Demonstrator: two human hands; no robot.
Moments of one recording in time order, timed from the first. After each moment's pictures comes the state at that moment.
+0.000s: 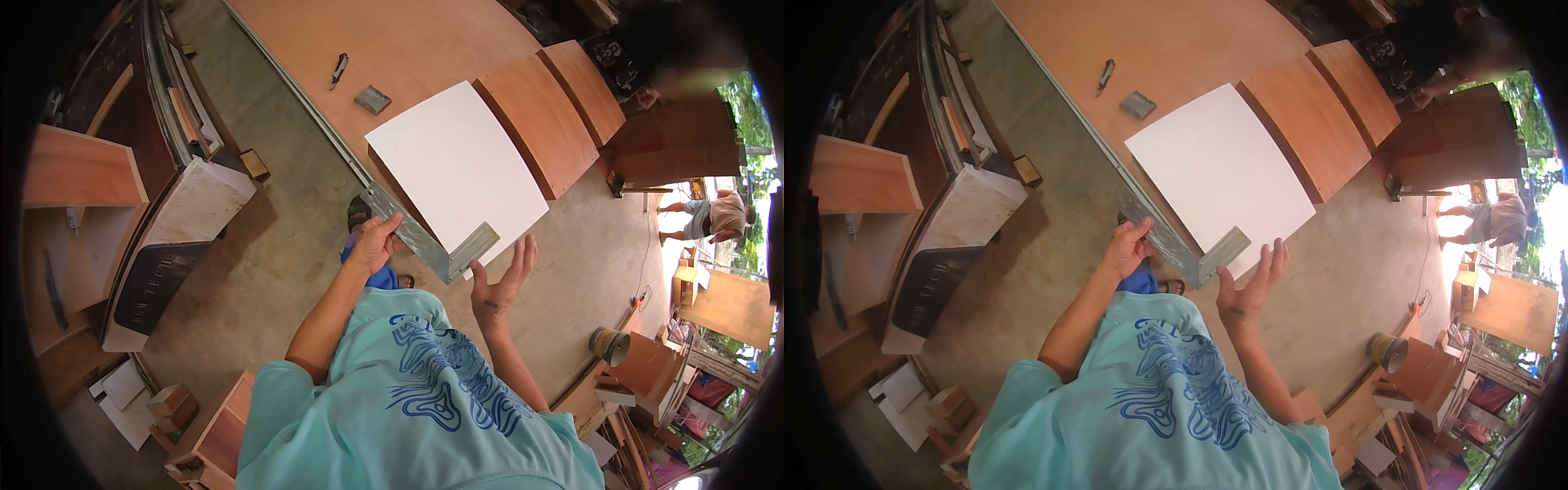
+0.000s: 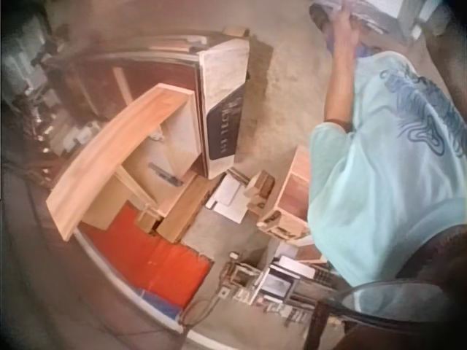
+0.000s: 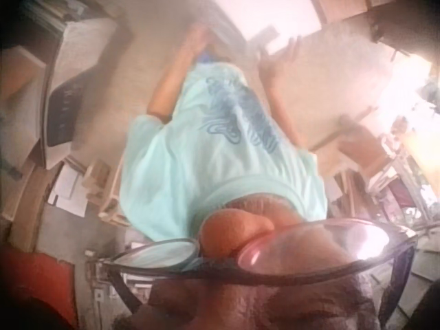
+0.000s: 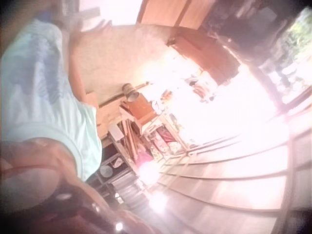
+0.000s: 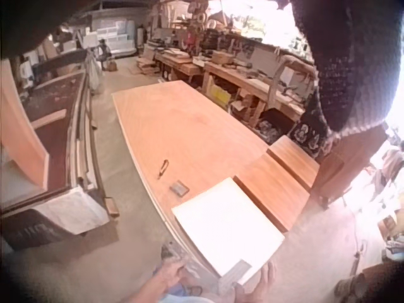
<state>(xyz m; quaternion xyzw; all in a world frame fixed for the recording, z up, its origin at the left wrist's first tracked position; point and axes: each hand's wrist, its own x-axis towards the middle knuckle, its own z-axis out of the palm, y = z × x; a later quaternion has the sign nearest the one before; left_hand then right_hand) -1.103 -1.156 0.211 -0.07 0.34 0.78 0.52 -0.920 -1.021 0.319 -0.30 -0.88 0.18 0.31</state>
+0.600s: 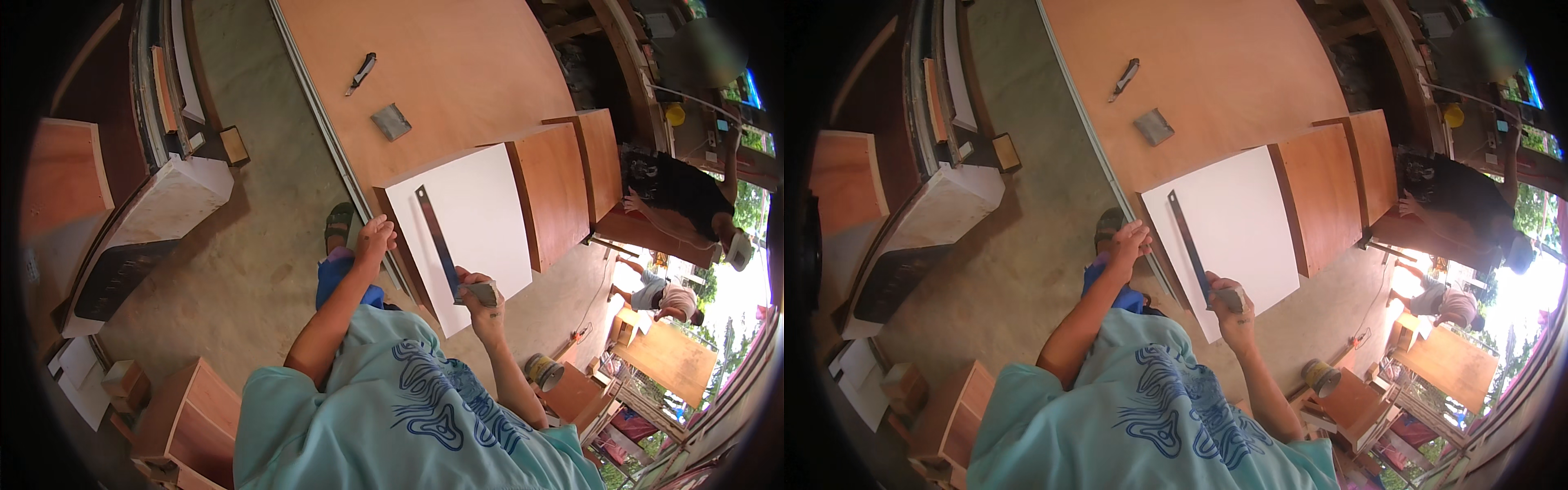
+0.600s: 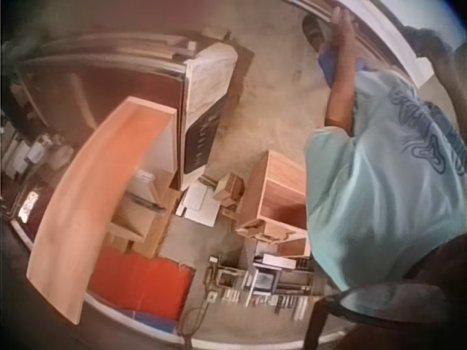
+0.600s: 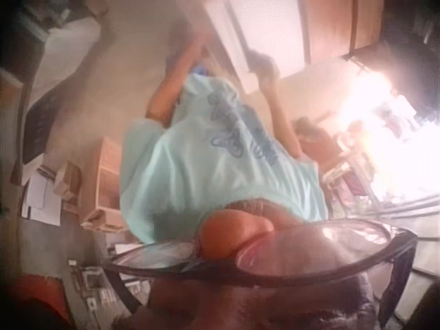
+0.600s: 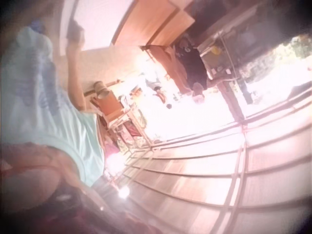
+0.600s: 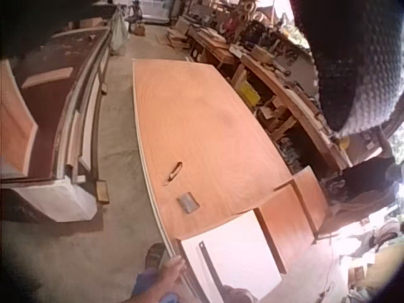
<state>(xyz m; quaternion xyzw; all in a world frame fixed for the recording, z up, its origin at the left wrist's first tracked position) -1.228 -1.108 0.110 -0.19 0.49 0.72 0.45 -1.086 -0.970 0.308 -0.39 -0.65 0.65 0.01</state>
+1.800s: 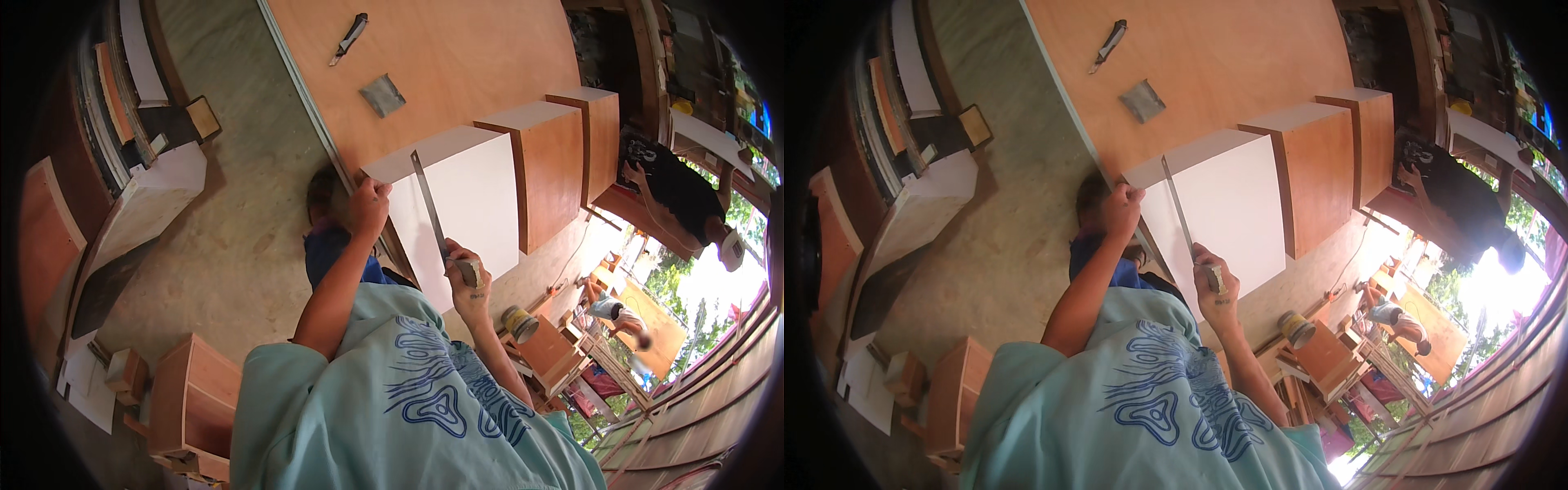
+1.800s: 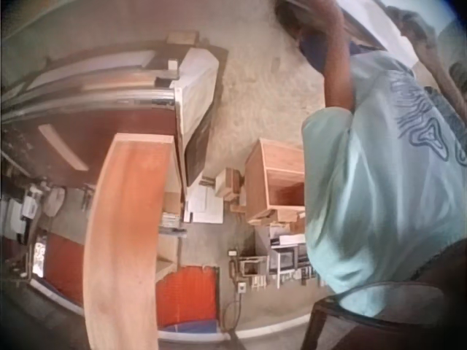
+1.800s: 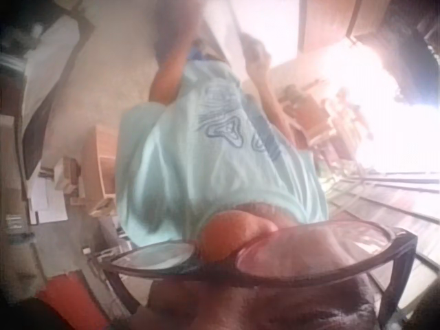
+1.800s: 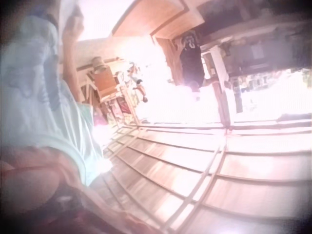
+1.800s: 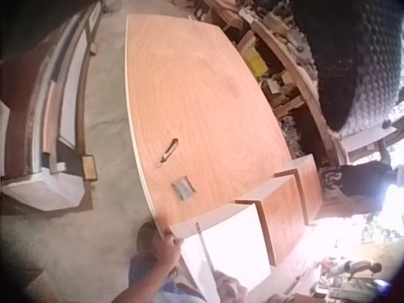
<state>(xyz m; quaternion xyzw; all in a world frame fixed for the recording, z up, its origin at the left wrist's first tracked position) -1.304 -1.059 0.089 -0.10 0.79 0.53 0.30 -1.181 -0.967 0.285 -0.41 -0.77 0.49 -0.03</state>
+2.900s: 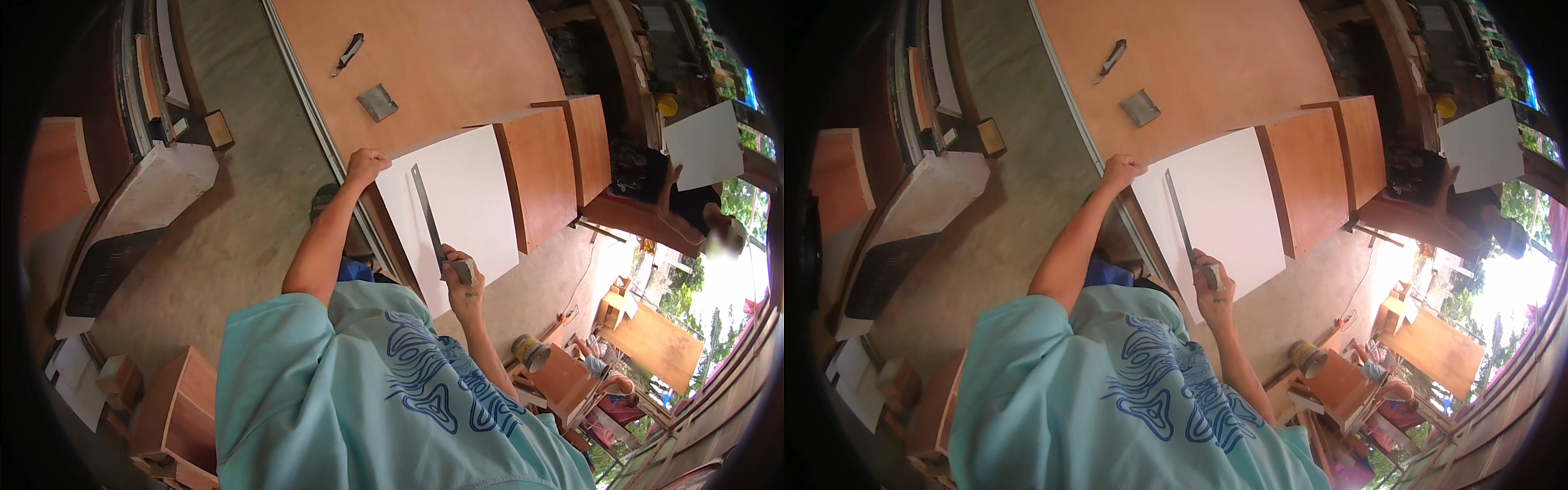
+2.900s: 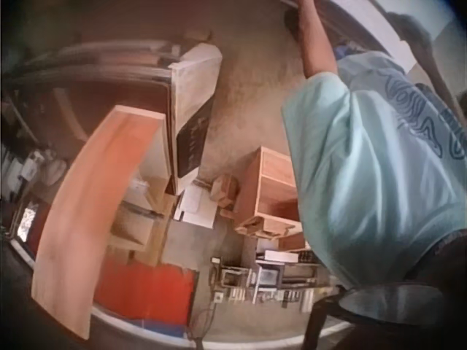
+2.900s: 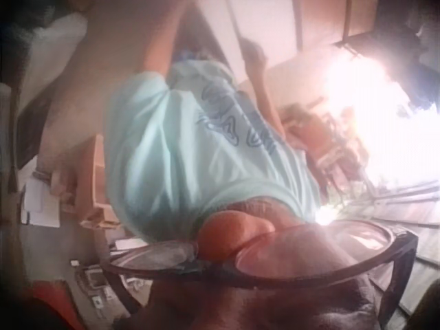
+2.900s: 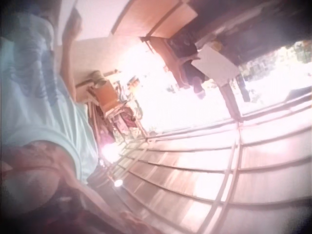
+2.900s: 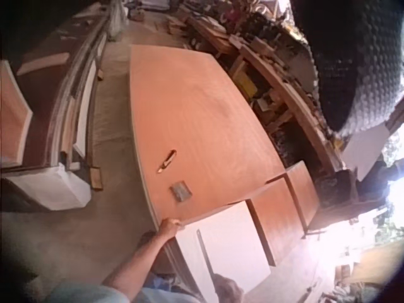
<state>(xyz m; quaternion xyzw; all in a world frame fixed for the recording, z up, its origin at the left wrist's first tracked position) -1.339 -1.049 0.058 0.05 0.74 0.55 0.38 -1.082 -0.972 0.281 -0.40 -0.75 0.53 0.04</state>
